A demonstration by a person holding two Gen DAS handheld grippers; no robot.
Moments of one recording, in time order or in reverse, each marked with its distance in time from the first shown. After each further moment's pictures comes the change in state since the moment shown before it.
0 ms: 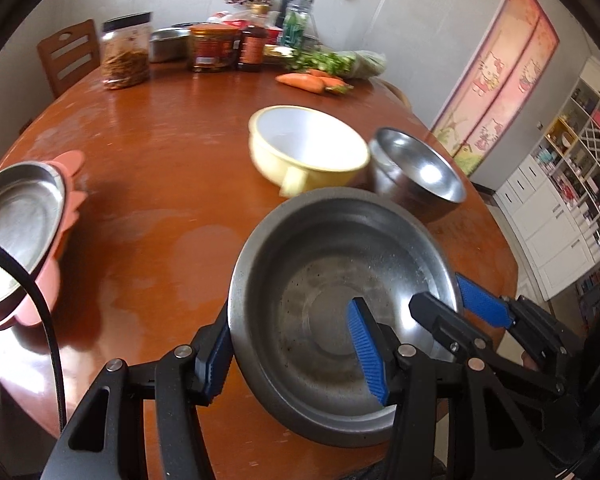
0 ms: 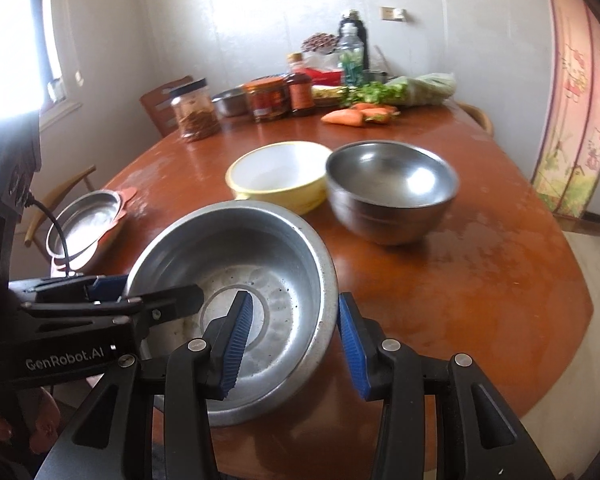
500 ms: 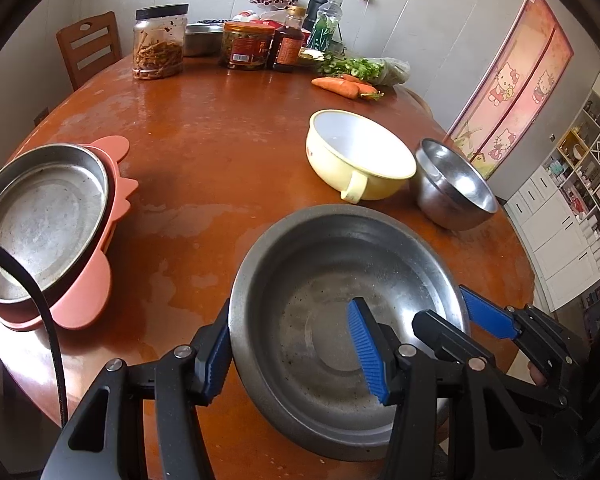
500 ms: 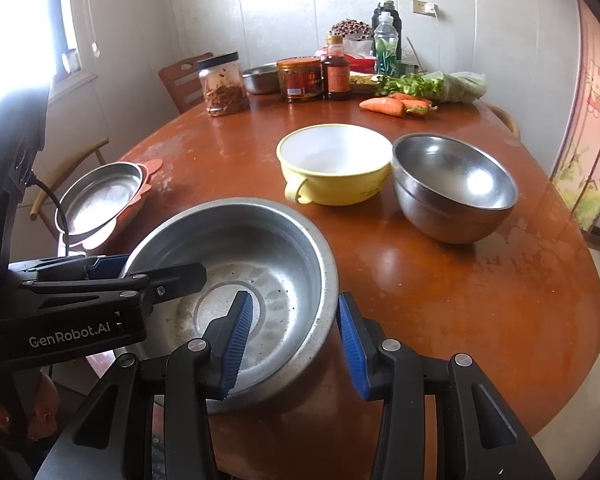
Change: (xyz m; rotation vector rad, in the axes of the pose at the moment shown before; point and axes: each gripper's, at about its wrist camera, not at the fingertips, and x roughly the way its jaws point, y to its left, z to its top) left arm -0.003 0.037 -0.003 -0.028 -0.006 0.029; right arm 0.023 0.040 0.003 -0.066 0.058 0.016
